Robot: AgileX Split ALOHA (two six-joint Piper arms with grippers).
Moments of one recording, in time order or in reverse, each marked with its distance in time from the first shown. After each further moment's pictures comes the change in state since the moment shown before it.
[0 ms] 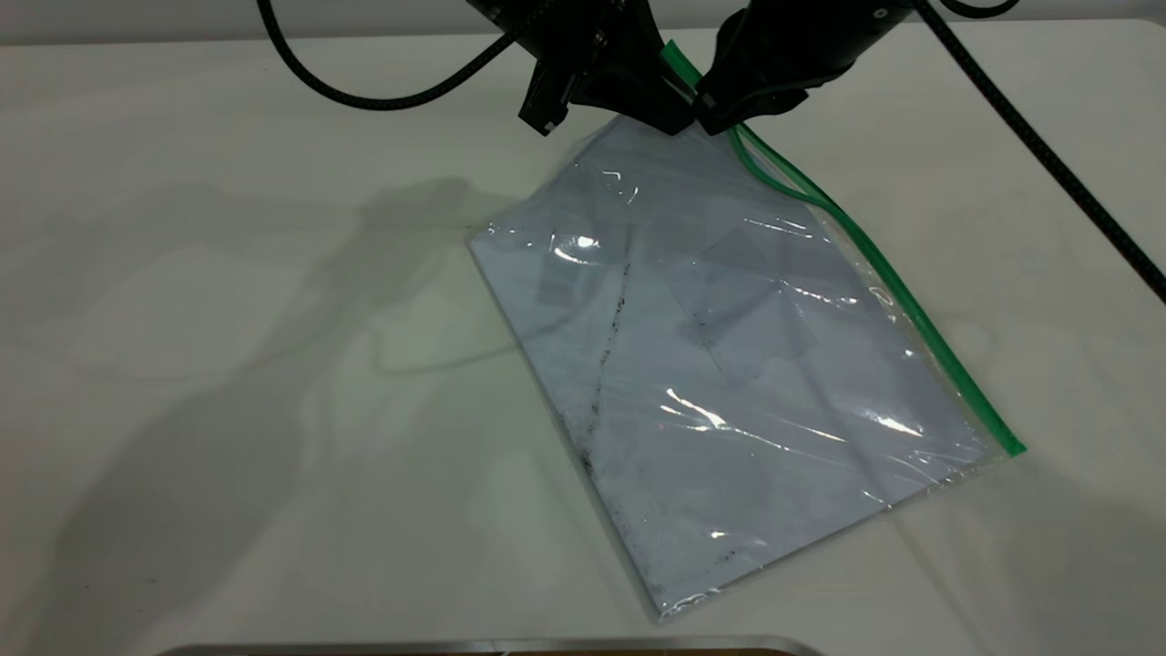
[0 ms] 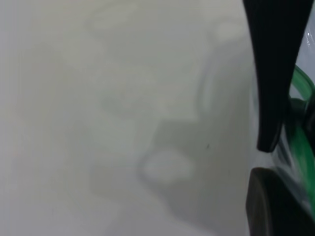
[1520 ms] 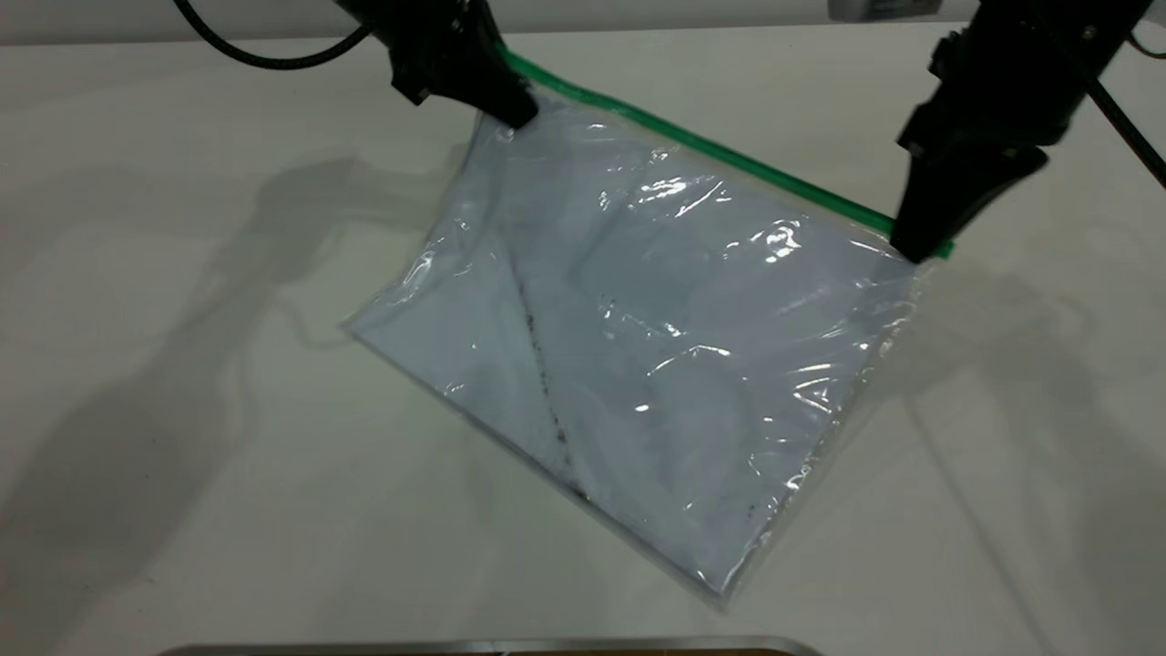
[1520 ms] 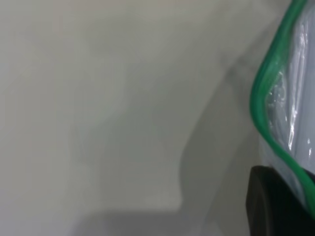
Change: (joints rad) left arm 0.164 -0.003 0.000 0.219 -0.013 -0.361; right arm -0.180 0.000 -0.010 -0.627 0.507 0.621
